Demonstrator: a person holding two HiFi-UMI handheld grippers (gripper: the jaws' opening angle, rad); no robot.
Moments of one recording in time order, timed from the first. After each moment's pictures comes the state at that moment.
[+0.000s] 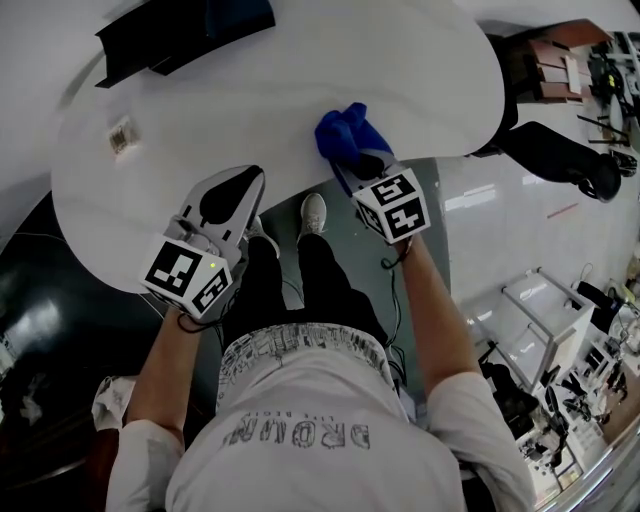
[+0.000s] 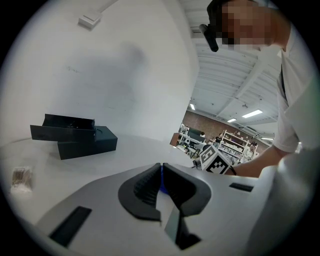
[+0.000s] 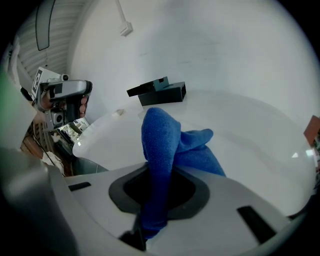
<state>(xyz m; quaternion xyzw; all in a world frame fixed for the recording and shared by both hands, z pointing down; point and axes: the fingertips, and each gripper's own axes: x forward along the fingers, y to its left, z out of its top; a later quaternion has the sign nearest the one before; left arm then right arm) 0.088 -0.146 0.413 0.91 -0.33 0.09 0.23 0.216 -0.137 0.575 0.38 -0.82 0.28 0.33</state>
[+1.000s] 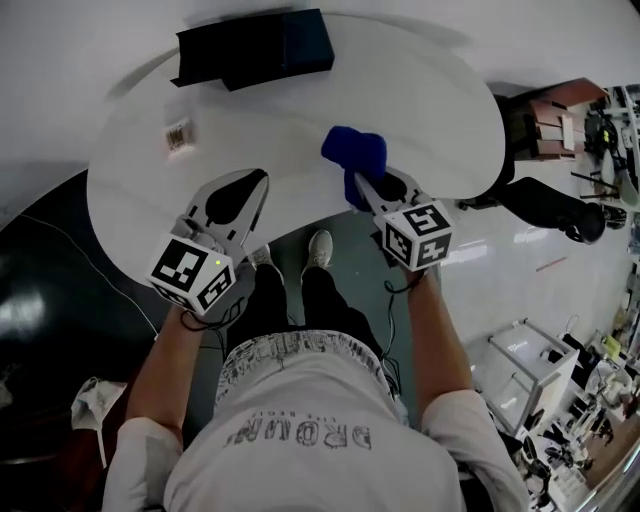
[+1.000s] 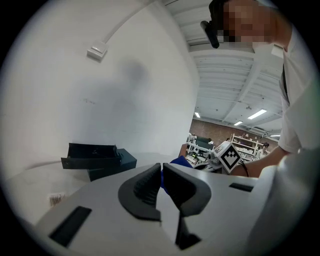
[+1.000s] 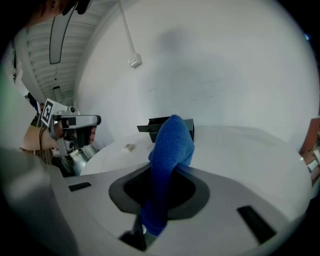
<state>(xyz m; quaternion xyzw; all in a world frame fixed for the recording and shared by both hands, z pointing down) 0.011 -0.154 0.346 0.91 -0.38 0.05 0.17 0.167 -0.164 0.460 0.41 -0.85 0.24 0.21</state>
